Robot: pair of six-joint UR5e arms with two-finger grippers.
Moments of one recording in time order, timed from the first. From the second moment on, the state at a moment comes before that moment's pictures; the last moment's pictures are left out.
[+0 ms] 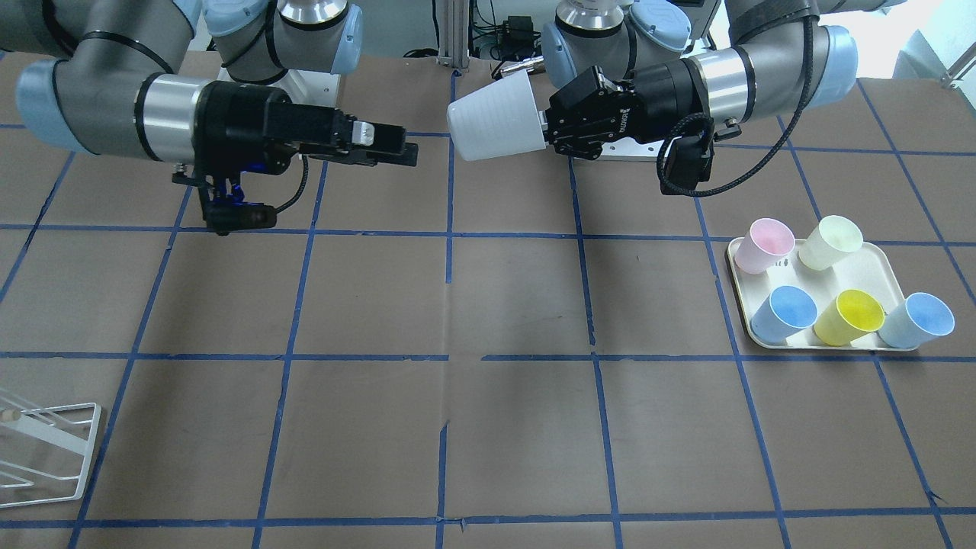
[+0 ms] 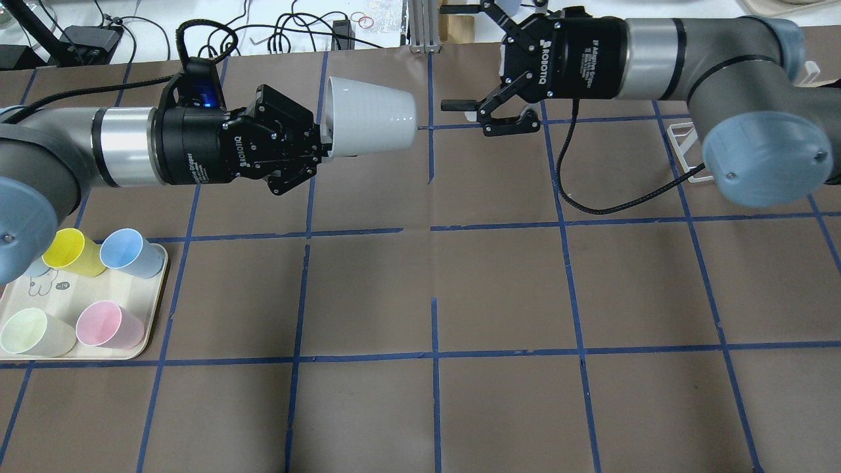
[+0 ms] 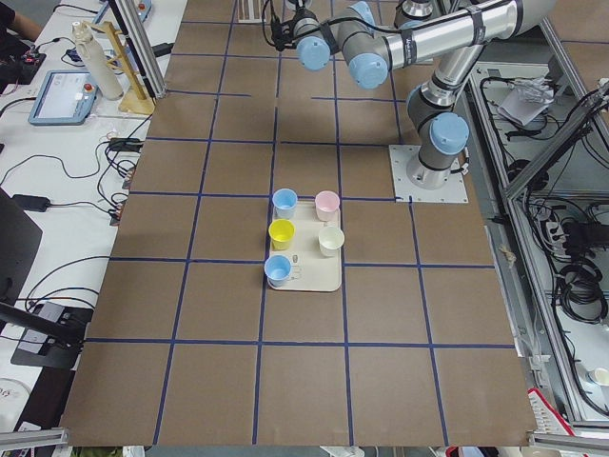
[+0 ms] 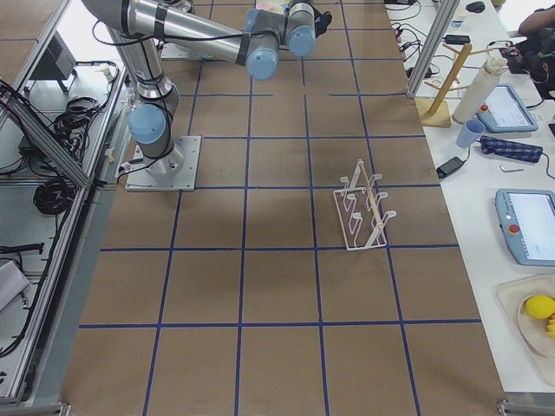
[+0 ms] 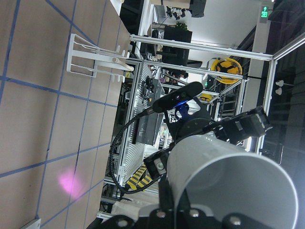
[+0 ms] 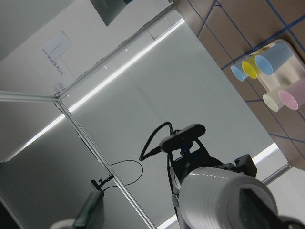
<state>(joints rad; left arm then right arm) -1.33 -1.42 -1.94 -1.79 0.31 0.29 1.43 -1.53 1.84 -1.72 -0.04 0.46</state>
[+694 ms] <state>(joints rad) -1.12 -1.37 -1.90 -1.72 1.07 0.26 1.34 -1.59 1.83 -1.71 -0.64 0.45</state>
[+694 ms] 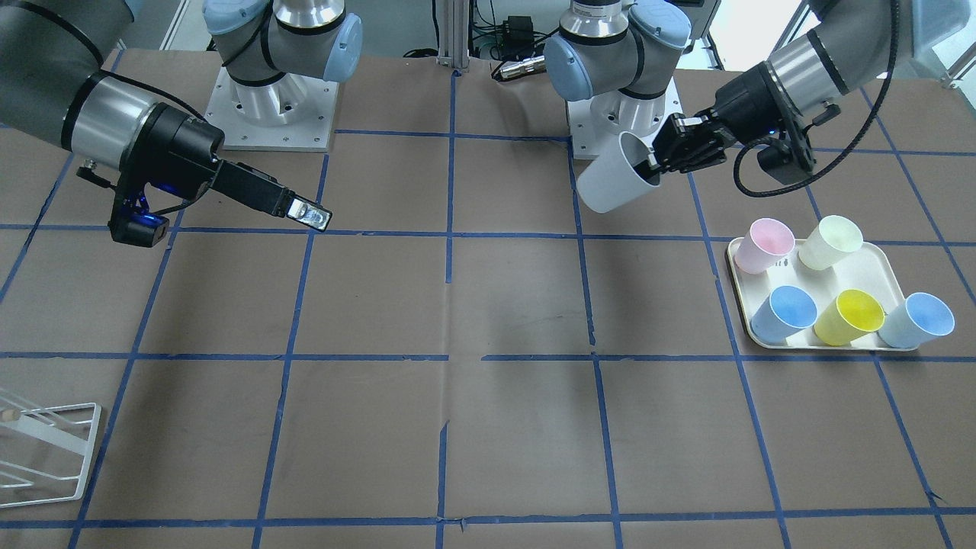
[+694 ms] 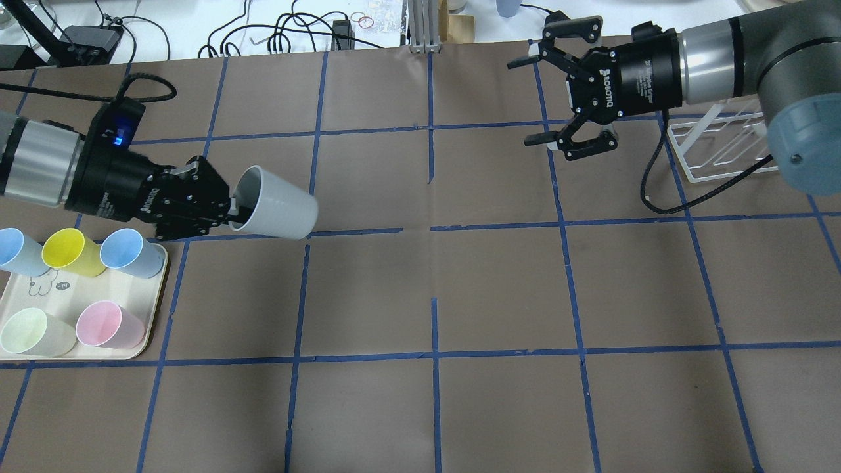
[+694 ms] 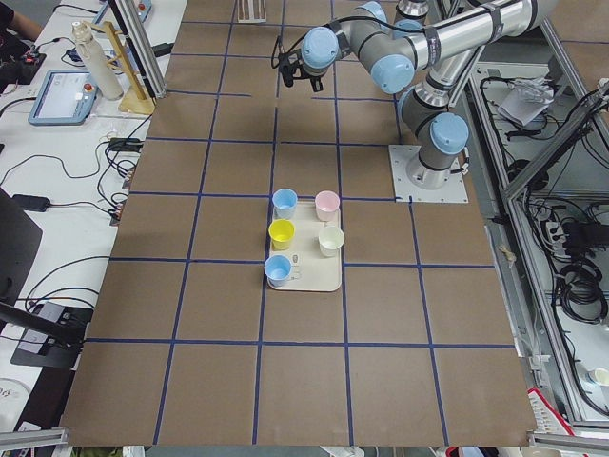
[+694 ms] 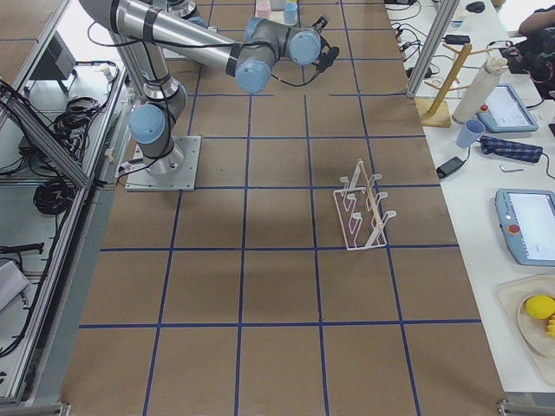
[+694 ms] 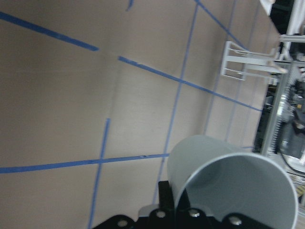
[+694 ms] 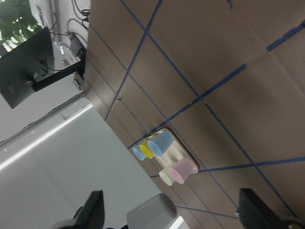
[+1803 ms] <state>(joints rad) -0.60 -1.51 -1.84 -1.43 1.57 0.94 1.55 -1.75 1.80 -1.68 -1.52 0.31</state>
